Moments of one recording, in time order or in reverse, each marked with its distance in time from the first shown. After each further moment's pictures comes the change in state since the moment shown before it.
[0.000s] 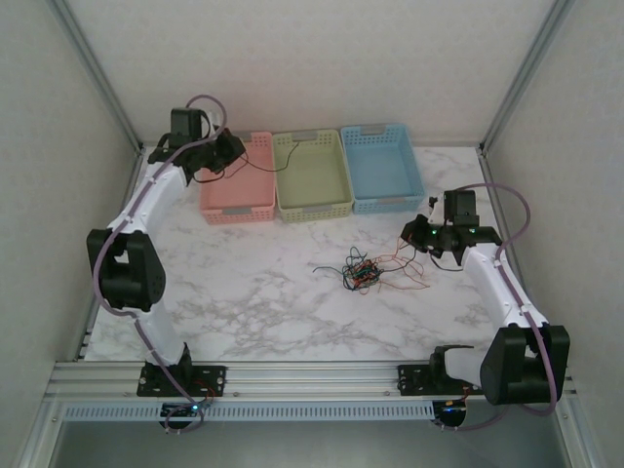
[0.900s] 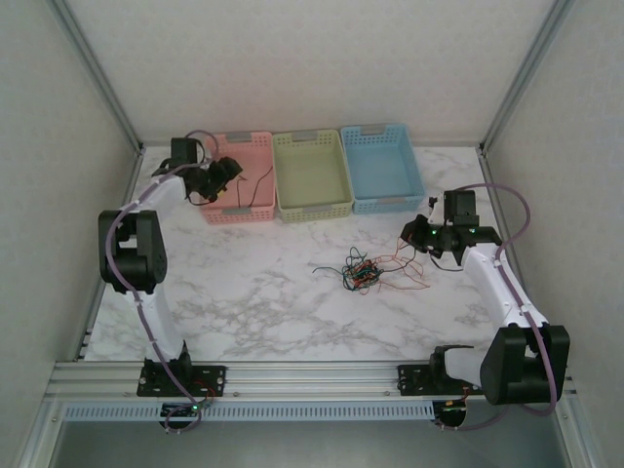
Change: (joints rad) left arm 0.082 0.132 -0.155 0.066 -0.013 -0.019; right arm 0.000 0.000 0.000 0.000 -0.004 0.001
